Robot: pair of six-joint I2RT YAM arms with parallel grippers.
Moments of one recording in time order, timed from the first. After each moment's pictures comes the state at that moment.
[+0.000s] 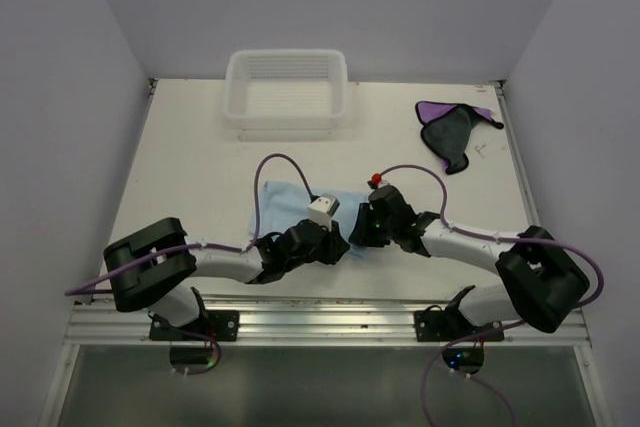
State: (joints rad) left arm -1.10 1.53 0.54 0.48 -0.20 -0.67; right arm 0.72 1.37 0.57 -0.08 -0.04 0.75
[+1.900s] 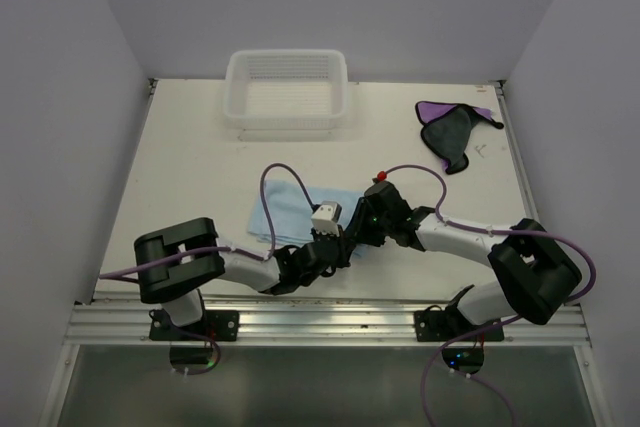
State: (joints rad) left arm -1.23 1.67 0.58 0.61 -0.50 -0.84; right arm 0.71 1.42 0.62 -0.11 -0.04 0.97
